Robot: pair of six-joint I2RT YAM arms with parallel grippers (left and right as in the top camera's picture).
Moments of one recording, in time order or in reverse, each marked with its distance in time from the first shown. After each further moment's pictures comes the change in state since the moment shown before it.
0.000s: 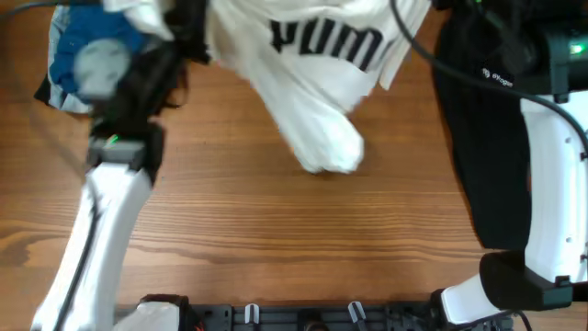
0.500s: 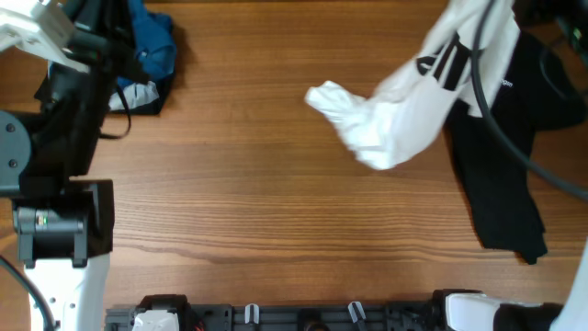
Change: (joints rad) left arm 0.069 -0.272 0.148 -0.231 -0.035 0.038; right arm -0.116 -0.246 0.009 -0.002 -0.026 -0.005
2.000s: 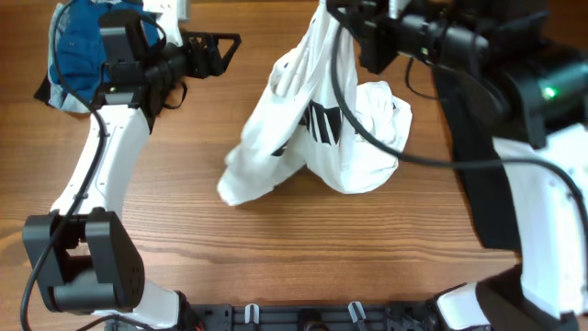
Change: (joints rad) left arm 0.028 0.655 0.005 -0.261 0.383 0.053; right arm 0.383 0.198 0.006 -0.137 -0.266 -0.005
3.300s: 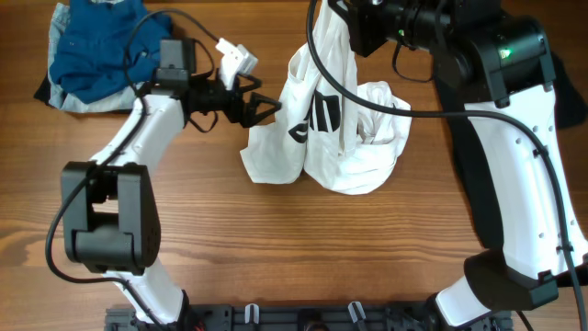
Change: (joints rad) left arm -0.117 0.199 0.001 -0.212 0.238 0.607; right arm -0.022 0.090 0.000 -0.004 0.091 -0.021
